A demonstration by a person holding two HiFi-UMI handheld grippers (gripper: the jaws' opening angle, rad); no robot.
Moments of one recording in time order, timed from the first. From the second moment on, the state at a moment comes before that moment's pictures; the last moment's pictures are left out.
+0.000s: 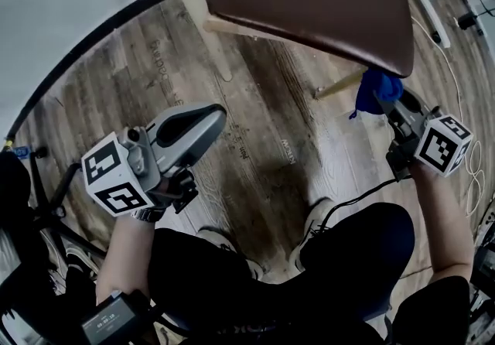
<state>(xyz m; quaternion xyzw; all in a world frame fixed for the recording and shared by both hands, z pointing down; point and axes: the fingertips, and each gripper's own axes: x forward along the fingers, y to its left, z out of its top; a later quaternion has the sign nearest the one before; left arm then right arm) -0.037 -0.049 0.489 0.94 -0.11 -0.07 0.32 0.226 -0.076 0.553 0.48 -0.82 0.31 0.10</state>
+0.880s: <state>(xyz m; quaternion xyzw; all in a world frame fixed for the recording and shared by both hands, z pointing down) -0.057 -0.048 0.455 0.94 -0.21 -0.07 0.27 0.169 -0.036 0.398 0.44 -0.87 0.24 -0.03</state>
